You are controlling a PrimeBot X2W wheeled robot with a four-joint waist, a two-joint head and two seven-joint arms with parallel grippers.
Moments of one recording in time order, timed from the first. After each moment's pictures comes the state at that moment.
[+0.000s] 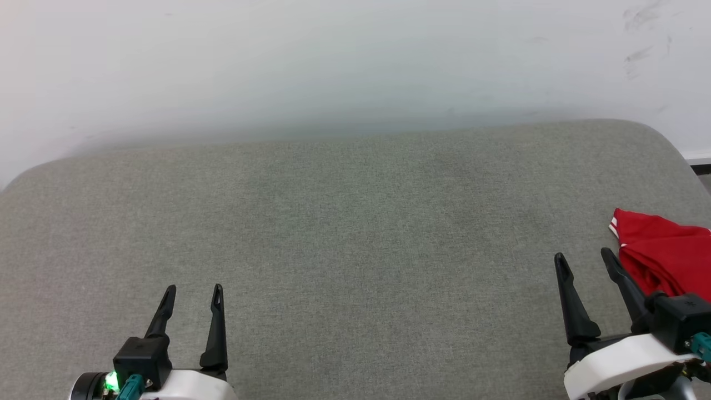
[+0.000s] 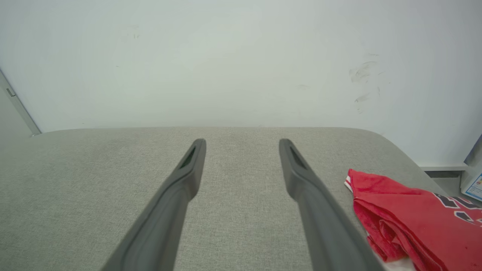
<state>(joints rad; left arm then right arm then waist) 0.04 0.38 -0.33 0.02 -0.43 0.27 -0.25 0.07 -0.05 -0.02 -0.17 0.12 0.13 0.05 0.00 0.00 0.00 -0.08</state>
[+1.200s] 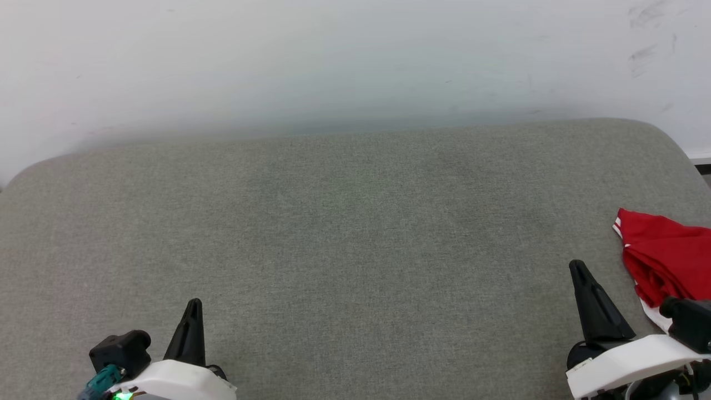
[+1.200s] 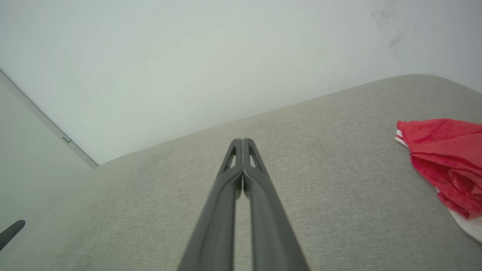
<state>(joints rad) 0.03 0.32 -0.28 0.08 -0.68 0.20 -0.18 0.07 -0.06 -0.02 -0.09 0.44 0.13 0.05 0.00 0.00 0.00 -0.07</state>
